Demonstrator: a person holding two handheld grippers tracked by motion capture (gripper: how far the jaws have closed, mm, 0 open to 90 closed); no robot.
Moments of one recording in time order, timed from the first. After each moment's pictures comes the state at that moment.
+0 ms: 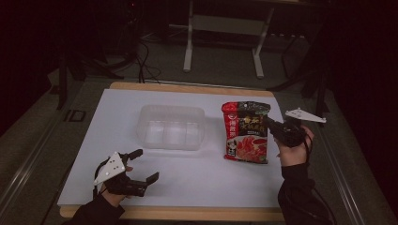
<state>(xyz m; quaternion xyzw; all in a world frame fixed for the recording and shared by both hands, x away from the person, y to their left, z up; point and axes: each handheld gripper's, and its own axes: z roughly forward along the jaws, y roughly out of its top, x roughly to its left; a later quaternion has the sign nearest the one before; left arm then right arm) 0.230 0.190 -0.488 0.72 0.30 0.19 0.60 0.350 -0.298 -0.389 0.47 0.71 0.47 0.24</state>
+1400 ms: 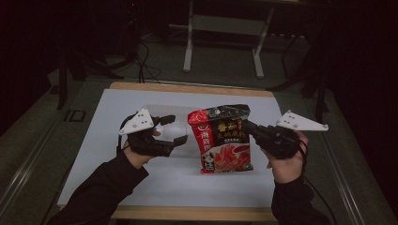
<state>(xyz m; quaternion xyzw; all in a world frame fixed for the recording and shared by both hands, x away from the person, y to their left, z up) 0.294 0.126 -0.376 0.75 0.23 0.16 0.61 0.280 -0.234 -0.327 0.32 0.74 0.55 0.19</state>
